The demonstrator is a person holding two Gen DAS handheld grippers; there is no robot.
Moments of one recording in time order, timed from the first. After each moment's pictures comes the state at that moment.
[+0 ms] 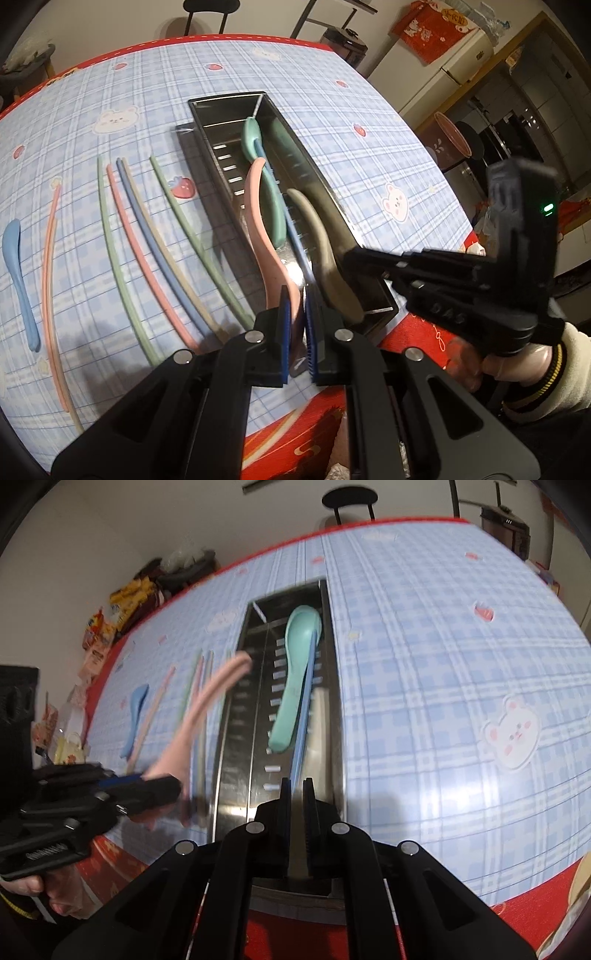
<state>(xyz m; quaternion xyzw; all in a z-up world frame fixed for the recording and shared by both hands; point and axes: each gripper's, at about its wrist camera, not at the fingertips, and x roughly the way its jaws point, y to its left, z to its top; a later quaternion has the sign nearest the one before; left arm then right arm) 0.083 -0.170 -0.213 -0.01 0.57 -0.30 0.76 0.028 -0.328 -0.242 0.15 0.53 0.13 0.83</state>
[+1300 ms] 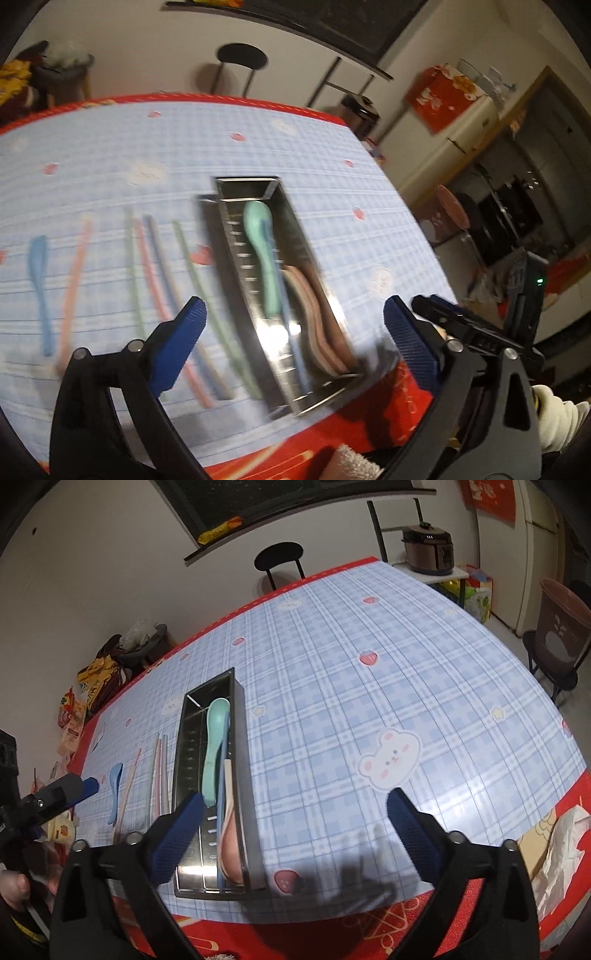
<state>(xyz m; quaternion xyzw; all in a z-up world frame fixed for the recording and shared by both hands) 0.089 -0.145 -0.161 -0.09 0.49 -0.25 0.83 0.004 -0.406 -0.207 0.19 0.45 0.01 0.87</state>
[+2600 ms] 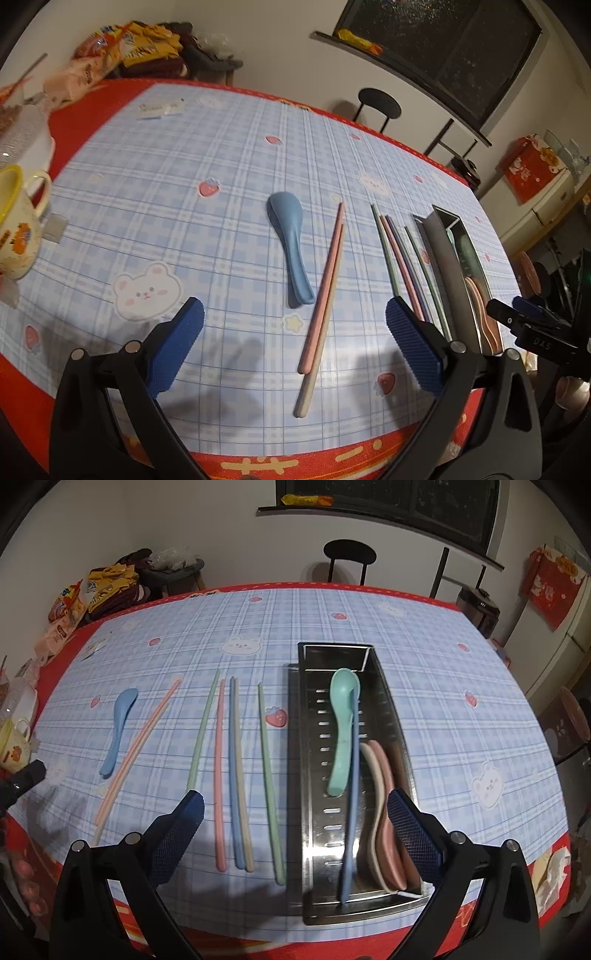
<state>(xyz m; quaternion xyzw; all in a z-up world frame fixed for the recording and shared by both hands) 0.039 0.098 -0.208 -0.14 0.45 -0.07 0.88 0.031 -0.202 -0.210 0.00 0.48 0.02 0.88</state>
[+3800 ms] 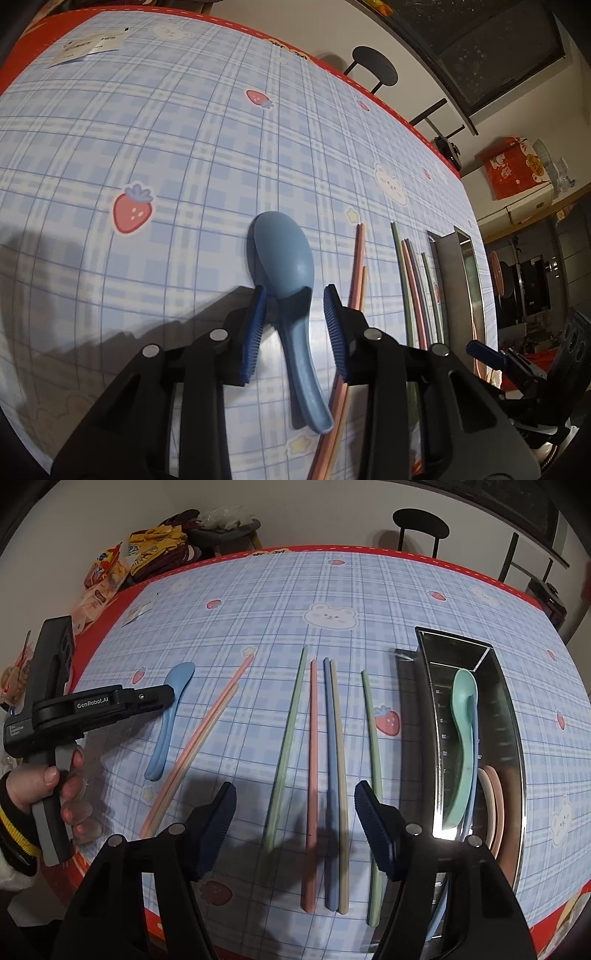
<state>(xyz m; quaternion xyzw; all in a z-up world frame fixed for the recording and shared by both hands) 0.177 0.110 -0.277 -0.22 0.53 -0.15 0.80 0.083 -0.138 -0.238 0.00 0.54 0.12 0.83</state>
